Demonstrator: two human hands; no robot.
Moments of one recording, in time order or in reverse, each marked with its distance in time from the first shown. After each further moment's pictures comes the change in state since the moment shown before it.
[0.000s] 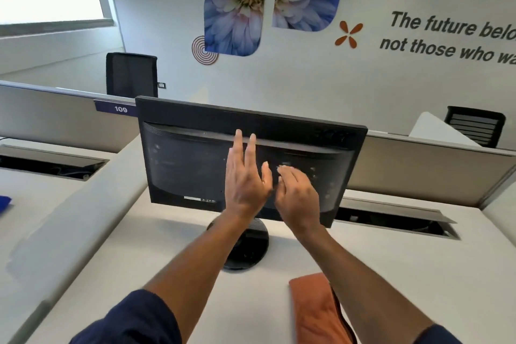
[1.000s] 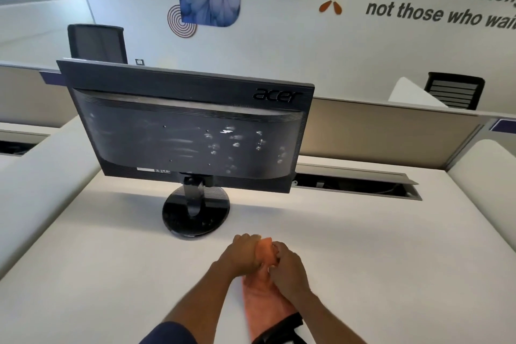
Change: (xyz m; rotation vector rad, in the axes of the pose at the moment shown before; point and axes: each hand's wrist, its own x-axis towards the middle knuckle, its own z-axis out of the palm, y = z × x) left_hand -0.212 0.008 0.118 0.117 -1.199 -0.236; right_hand -0.229 0.117 -0.031 0.140 -0.827 0.767
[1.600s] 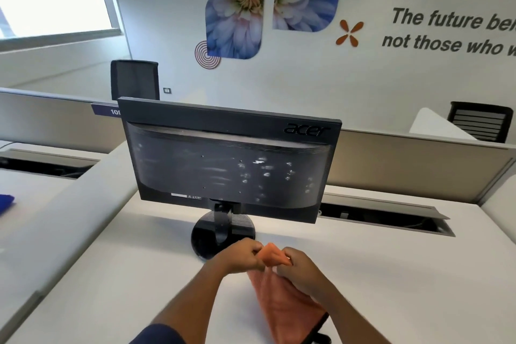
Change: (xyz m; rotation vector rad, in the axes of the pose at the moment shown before) left_hand -0.026 -0.033 -0.099 -0.281 -0.041 0.053; right_hand 0.021 -0.073 -0.040 0.216 -0.221 -0.245
